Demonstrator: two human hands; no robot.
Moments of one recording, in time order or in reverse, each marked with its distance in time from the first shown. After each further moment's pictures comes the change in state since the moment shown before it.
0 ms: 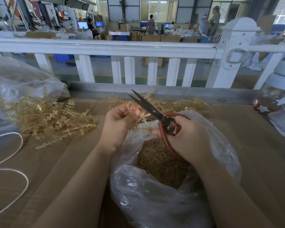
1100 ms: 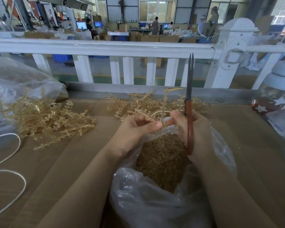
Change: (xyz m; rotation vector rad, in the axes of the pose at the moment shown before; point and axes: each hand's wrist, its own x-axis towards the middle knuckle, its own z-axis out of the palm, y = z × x) left_hand -0.020 0.019 0.032 -0.178 -0.252 -0.290; right_hand 0.007 -0.014 -0.016 0.896 0.085 0.540
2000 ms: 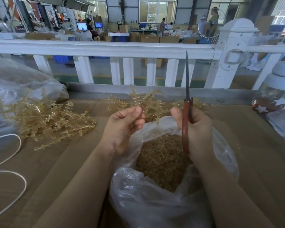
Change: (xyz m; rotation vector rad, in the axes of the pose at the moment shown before) left_hand 0.011 0.001 -0.023 -0.224 0.234 0.019; right_hand -0.001 0.002 0.001 -0.004 0.022 -0.244
